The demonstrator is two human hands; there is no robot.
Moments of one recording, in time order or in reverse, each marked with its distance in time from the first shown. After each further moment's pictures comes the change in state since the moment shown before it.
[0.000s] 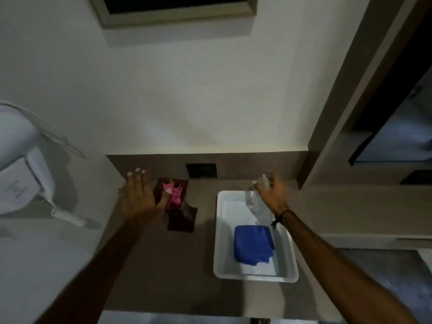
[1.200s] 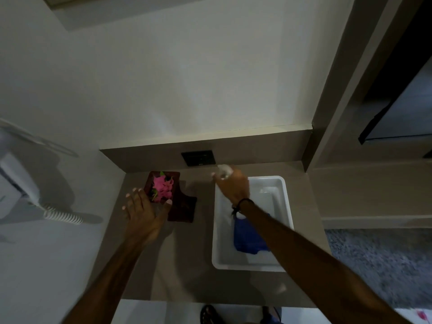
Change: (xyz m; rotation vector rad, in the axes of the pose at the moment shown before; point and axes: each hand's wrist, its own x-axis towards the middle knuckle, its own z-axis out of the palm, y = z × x) left_hand -0.032 0.023 0.027 -0.164 -0.194 -0.208; right_hand 0.003 -0.017 0.095 -0.108 -0.130 -0.070
